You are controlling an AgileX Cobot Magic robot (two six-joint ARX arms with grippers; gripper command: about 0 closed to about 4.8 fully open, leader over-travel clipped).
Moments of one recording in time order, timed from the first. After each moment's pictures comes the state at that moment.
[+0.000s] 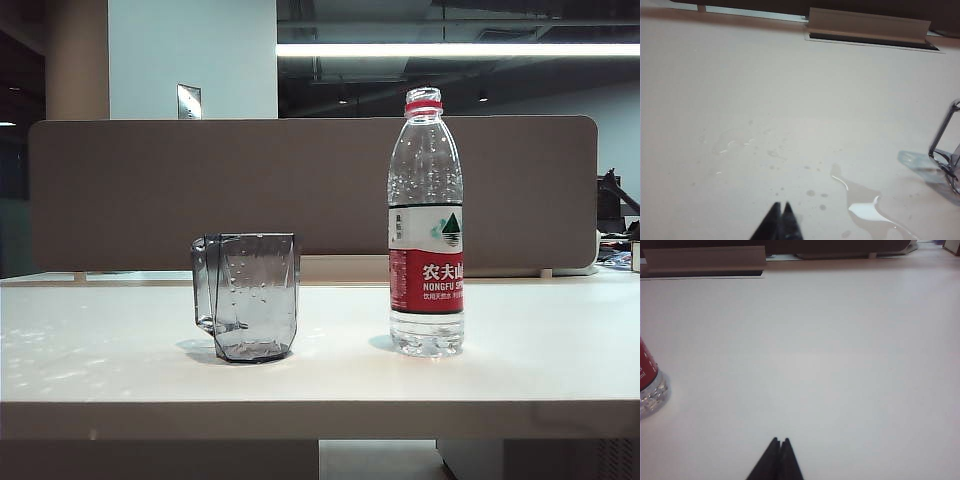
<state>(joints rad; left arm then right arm) 0.00 0.01 0.01 -0.18 0.08 -0.09 0.05 0.00 0.01 -0.19 0.02 0.02</state>
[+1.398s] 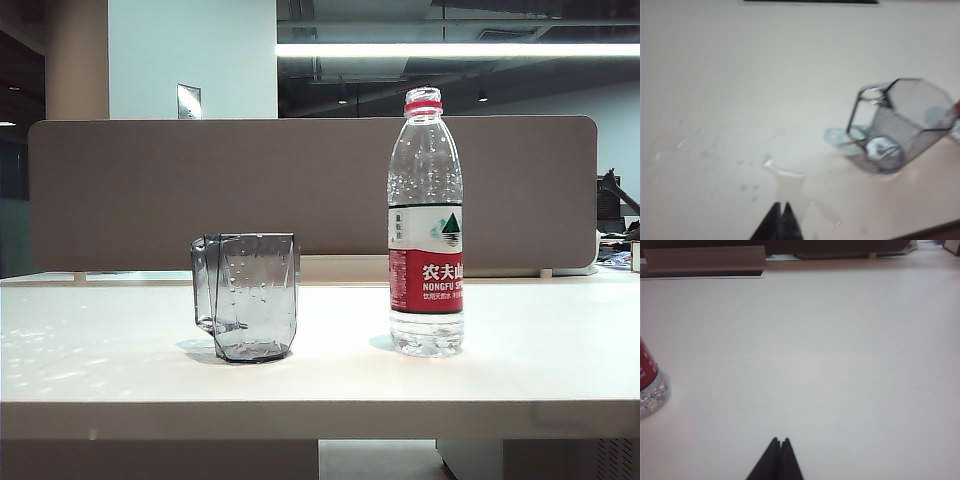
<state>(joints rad) -0.23 0.37 0.39 -0.40 0.07 -0.09 0.05 0.00 0.01 -0.19 0.02 0.02</state>
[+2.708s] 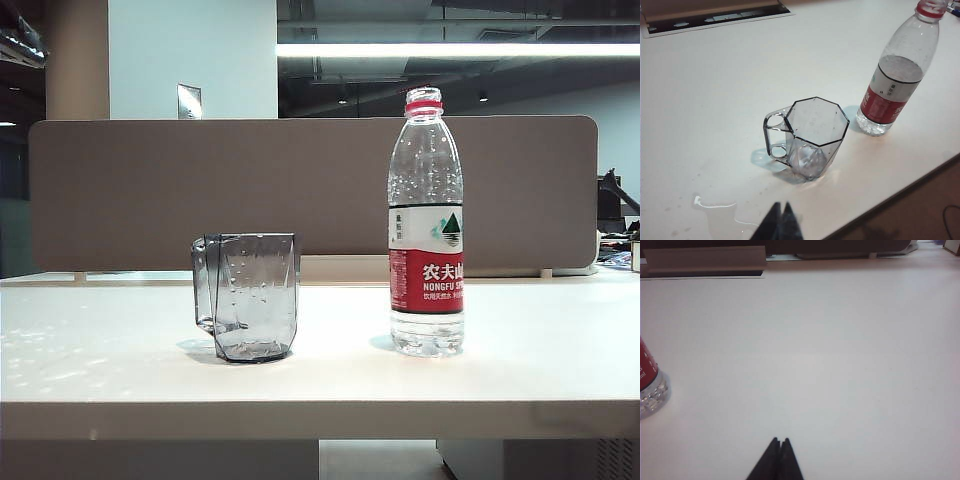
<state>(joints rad) -0.49 0.52 0.60 -0.45 0.07 -0.06 0.05 0.00 0.01 -0.19 0.02 0.02</state>
